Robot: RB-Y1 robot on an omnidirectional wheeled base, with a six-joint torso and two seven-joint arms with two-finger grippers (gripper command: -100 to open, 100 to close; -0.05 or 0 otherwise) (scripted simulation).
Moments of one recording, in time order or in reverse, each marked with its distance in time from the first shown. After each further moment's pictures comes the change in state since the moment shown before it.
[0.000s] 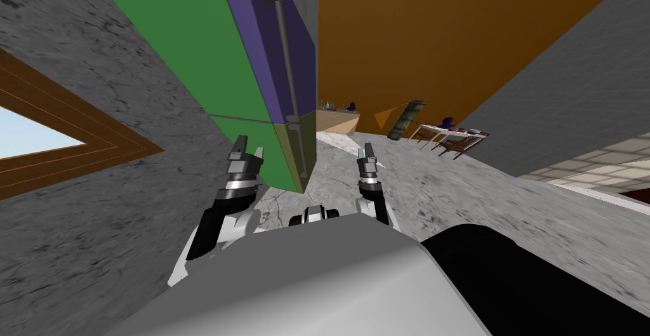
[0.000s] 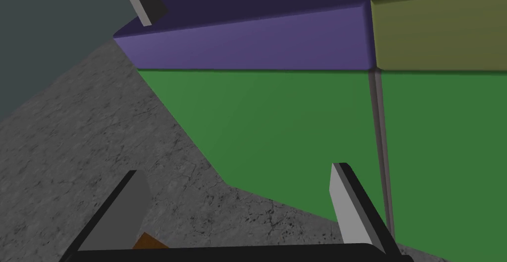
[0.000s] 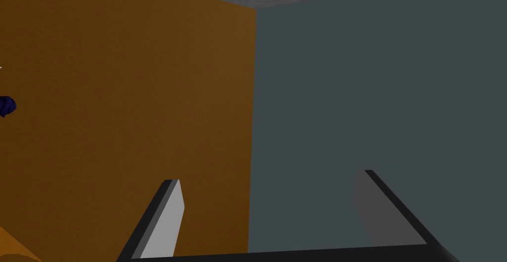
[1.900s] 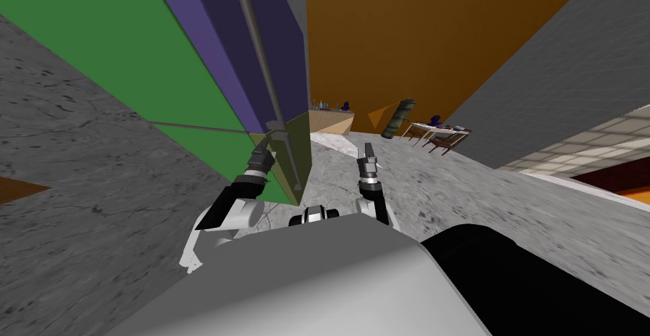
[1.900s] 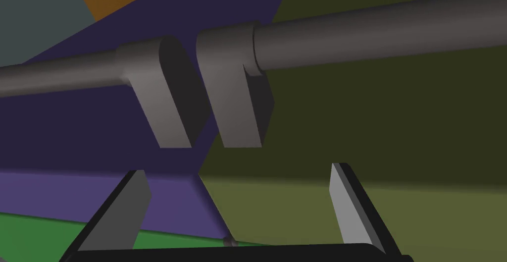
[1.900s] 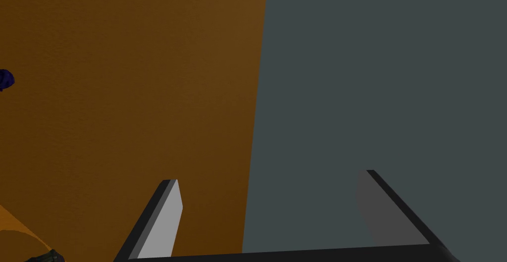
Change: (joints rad) left arm -0.136 -0.001 -0.029 -0.033 -0.030 0.493 0.042; right arm 0.000 0.000 0.000 0.000 0.000 0.000 0.000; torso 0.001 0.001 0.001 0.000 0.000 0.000
